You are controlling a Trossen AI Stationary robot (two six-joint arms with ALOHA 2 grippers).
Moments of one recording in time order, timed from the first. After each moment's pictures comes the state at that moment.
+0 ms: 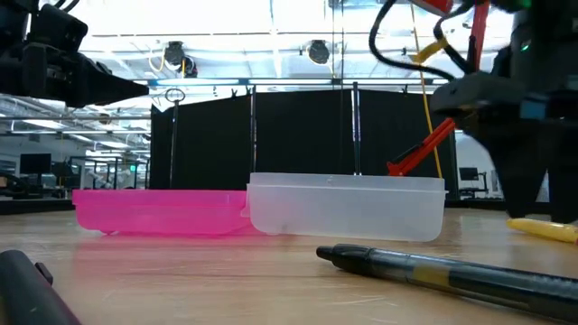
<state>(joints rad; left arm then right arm) -0.20 0.24 0.01 0.20 -0.39 0.25 0.50 1.68 0.95 -0.71 0.08 1.85</state>
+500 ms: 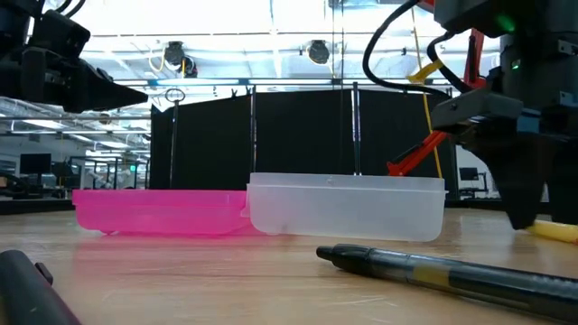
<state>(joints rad) -0.20 0.24 0.01 0.15 -0.39 0.21 0.46 1.68 0.86 -0.63 -0.02 1.77</state>
